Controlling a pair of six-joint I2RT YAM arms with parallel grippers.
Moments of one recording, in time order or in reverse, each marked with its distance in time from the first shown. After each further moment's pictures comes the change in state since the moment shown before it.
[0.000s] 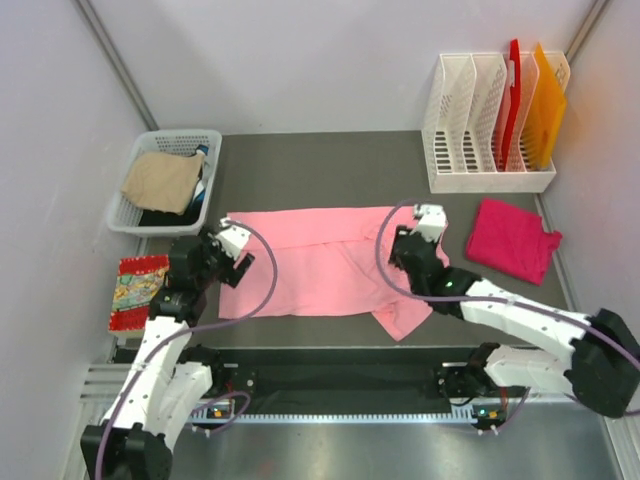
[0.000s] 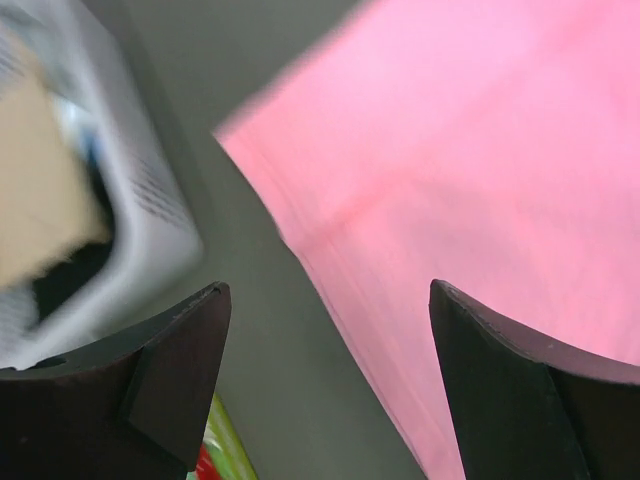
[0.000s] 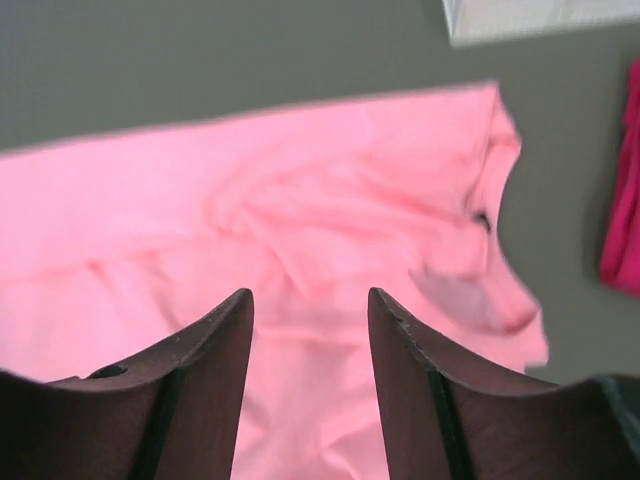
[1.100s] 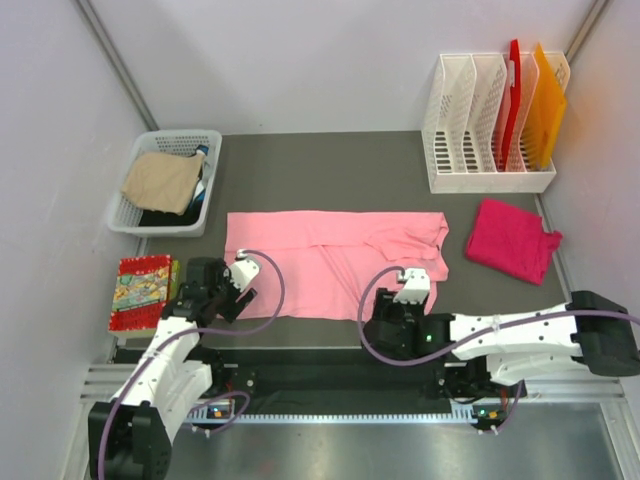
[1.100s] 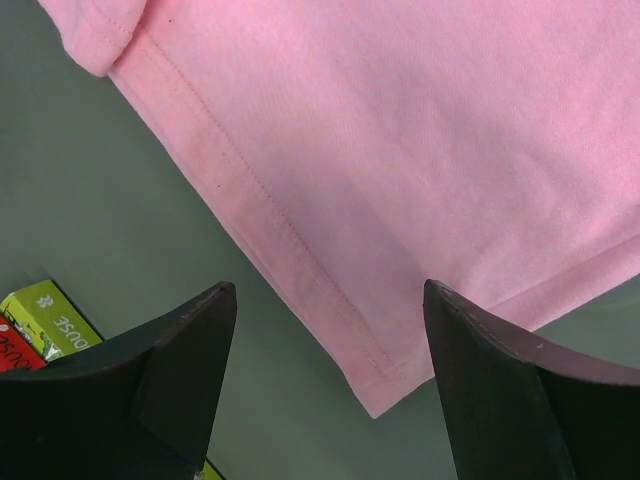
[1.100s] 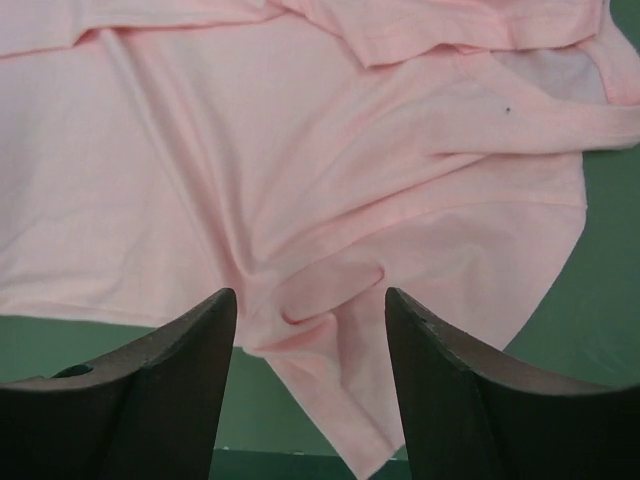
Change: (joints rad) left arm 0.000 0.043 -0.241 -0.168 -0.076 0.147; right arm 0.648 0.097 -0.053 -0.503 0.341 0.769
